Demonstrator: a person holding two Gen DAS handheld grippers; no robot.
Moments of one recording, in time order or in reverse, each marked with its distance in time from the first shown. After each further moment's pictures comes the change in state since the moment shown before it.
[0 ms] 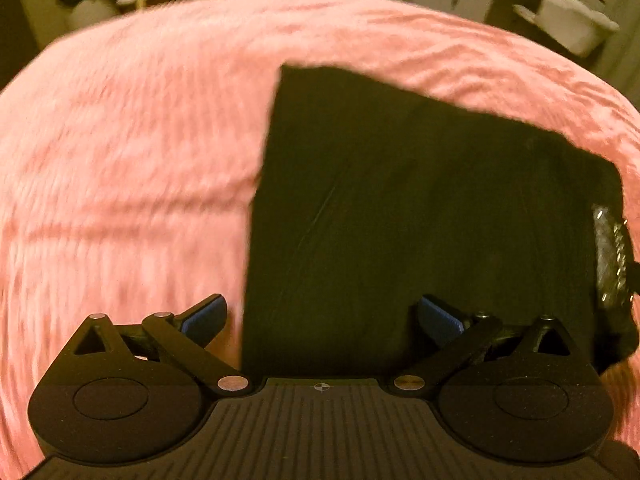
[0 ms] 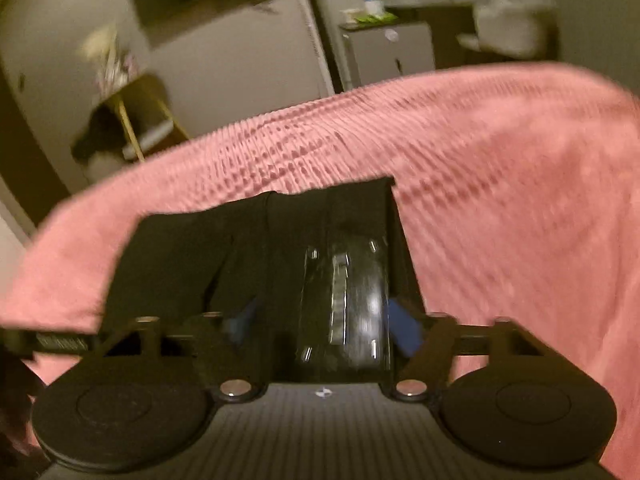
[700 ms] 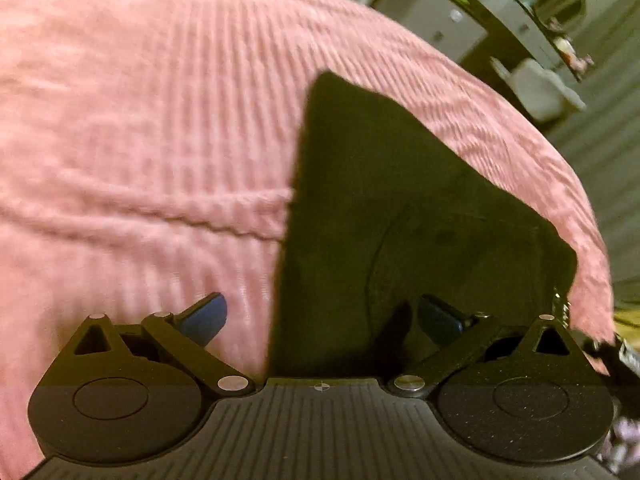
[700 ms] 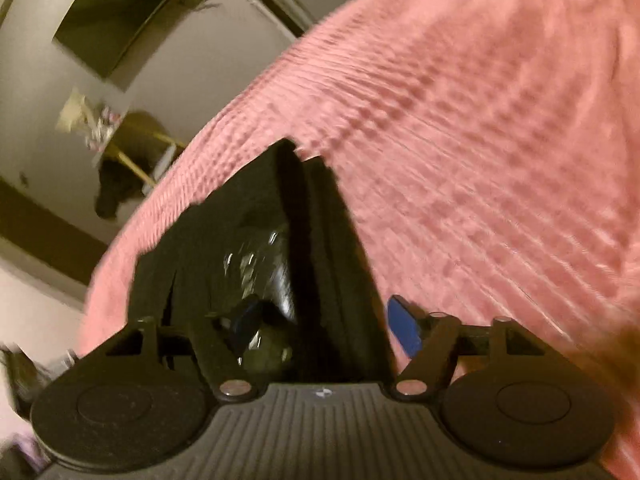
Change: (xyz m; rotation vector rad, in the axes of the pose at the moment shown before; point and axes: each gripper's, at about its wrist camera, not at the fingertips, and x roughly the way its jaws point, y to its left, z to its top) left arm 0.036 0.074 0.039 -0.162 0.011 -0.349; right arm 0.051 -0.112 0.014 0.384 0.160 0.228
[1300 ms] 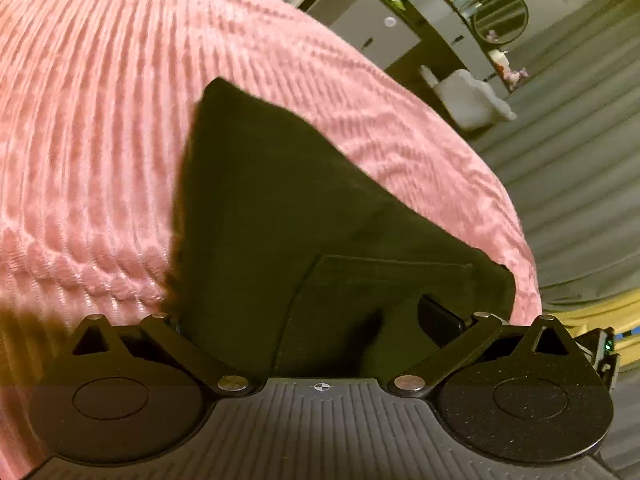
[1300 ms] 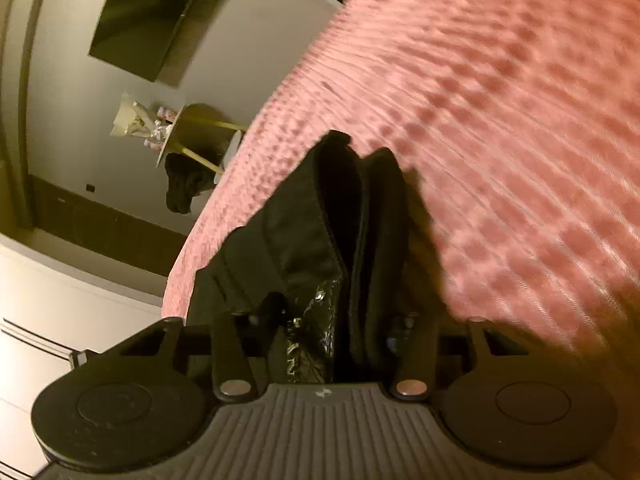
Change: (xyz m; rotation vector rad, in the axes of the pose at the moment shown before) left arm 0.034 -0.021 0.030 -0.003 -0.024 -0.247; right arm 0.051 0.037 0.023 -0.028 0.068 0.178
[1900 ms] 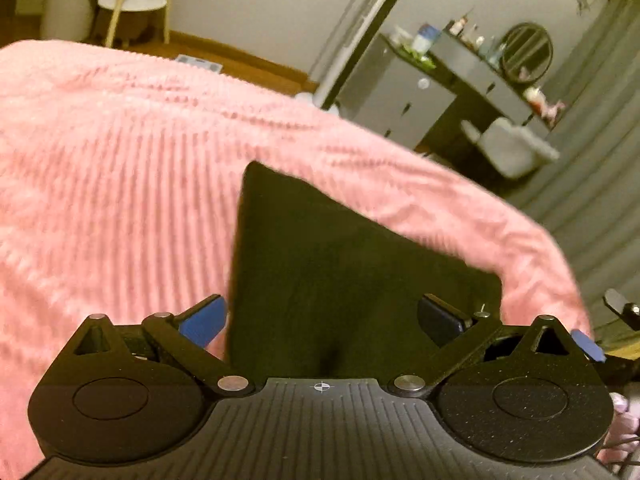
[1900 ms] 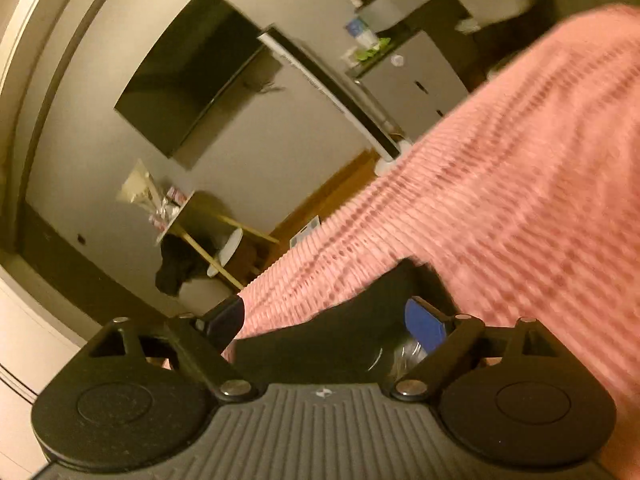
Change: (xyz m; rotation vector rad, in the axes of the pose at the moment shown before) left arm -0.046 -0.057 0.026 0.078 -0.206 0.255; right arm -0.059 0.092 0.029 -0.076 -0.321 -0.094
